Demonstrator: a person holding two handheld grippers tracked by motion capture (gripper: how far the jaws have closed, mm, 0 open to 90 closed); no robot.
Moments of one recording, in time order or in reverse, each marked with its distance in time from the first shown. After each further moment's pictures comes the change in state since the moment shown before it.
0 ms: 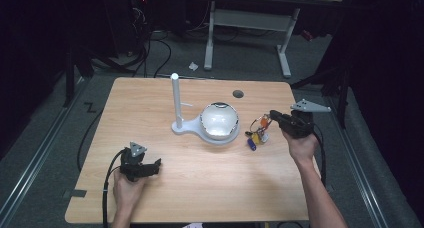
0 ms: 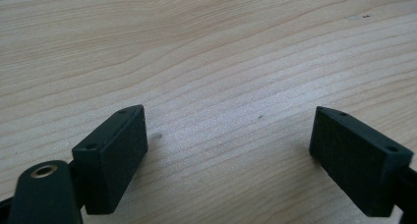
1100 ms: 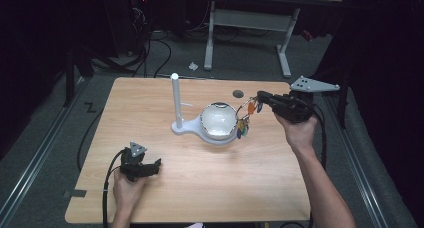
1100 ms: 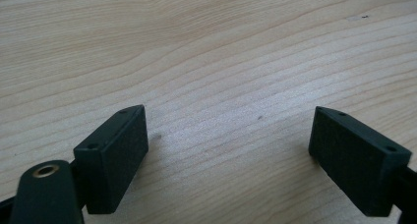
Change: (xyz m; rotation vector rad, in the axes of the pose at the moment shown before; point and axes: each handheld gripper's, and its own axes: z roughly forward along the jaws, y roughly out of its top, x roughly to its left) left arm 0.000 0.000 0.000 0.001 -0.005 0.003; right arm 0.048 0.085 -0.034 -0.138 0.227 -0.078
